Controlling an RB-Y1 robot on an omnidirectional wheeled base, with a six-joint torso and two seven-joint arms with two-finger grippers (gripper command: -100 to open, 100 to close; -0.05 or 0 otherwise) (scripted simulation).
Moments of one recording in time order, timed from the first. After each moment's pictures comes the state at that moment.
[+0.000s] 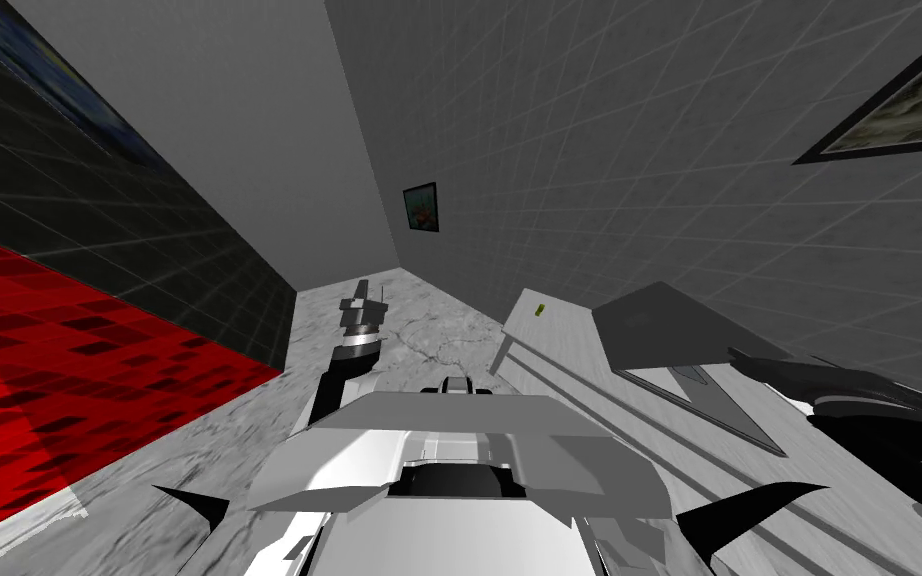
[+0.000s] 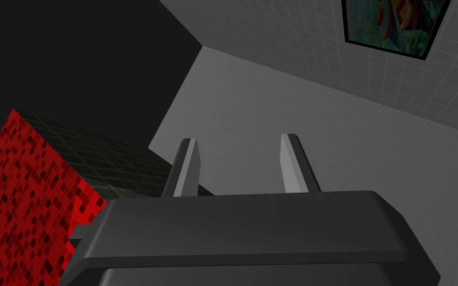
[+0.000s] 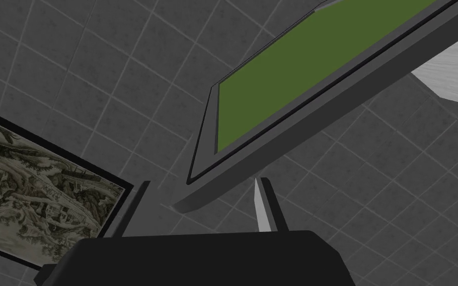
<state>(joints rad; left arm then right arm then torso) 0.52 -0.01 -0.02 -2.37 -0.01 -0.38 0.14 0.74 -0.99 -0.76 -1.38 0.69 -0.05 0.27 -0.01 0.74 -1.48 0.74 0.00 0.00</state>
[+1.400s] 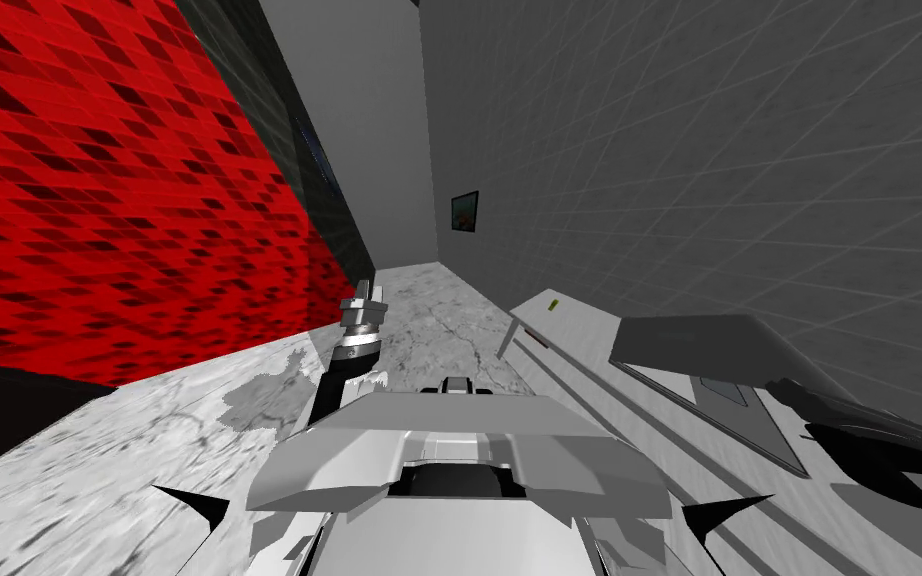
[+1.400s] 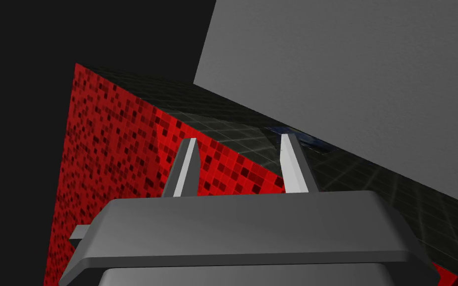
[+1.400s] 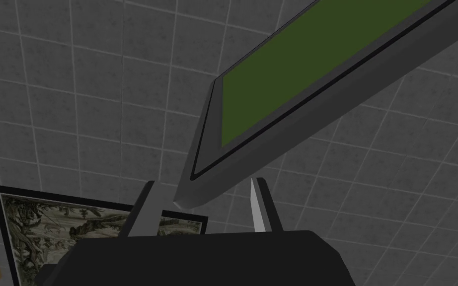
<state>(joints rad) 0.52 -0.01 -0.02 -2.37 -0.01 -0.38 0.14 0.47 -0.89 -0.80 -1.06 0.60 0.00 0.24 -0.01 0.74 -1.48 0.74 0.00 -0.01</state>
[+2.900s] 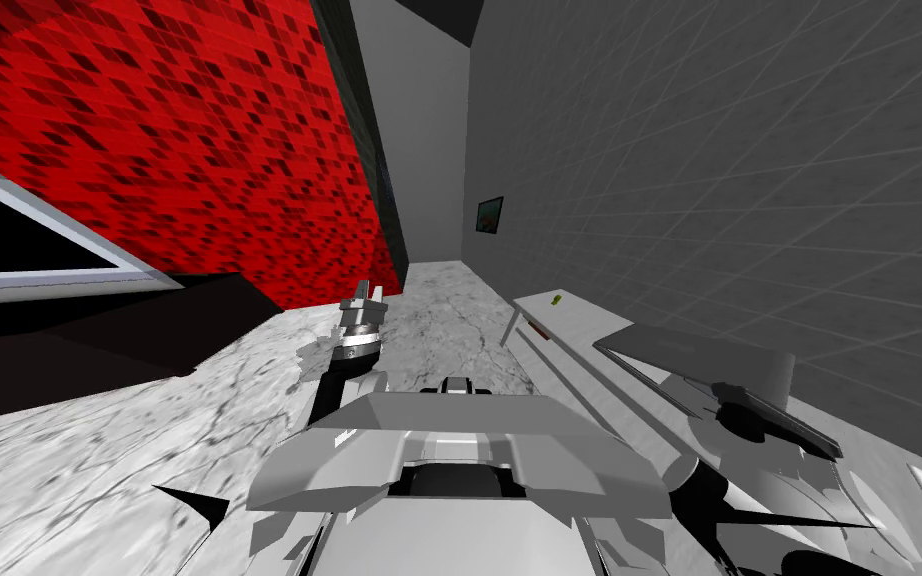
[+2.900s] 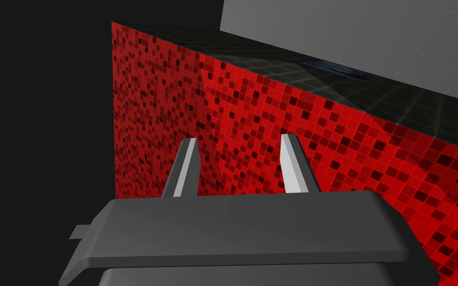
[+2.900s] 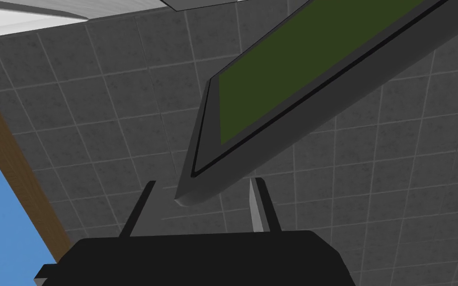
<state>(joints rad) 0.52 -0.01 -0.02 -2.37 -0.01 -0.38 0.14 0.02 -0.64 -1.15 -0.87 0.68 -0.02 0.50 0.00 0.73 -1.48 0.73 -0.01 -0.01</state>
